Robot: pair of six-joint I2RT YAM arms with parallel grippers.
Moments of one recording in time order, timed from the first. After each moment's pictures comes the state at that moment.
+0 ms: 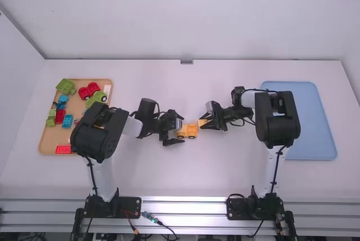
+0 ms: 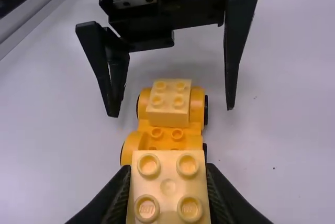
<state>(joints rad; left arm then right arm) -0.27 1.98 0.73 0.35 0.92 0.95 0.10 2.19 1.23 -0.84 -1.18 -1.73</state>
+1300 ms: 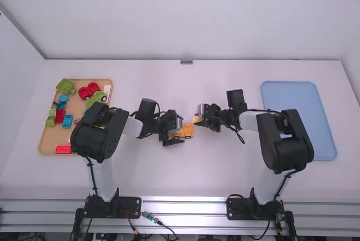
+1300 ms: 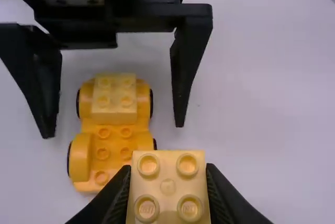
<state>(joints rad) -0.27 1.98 0.73 0.33 0.87 0.93 0.21 1.88 0.79 0.09 -0.98 -1.09</state>
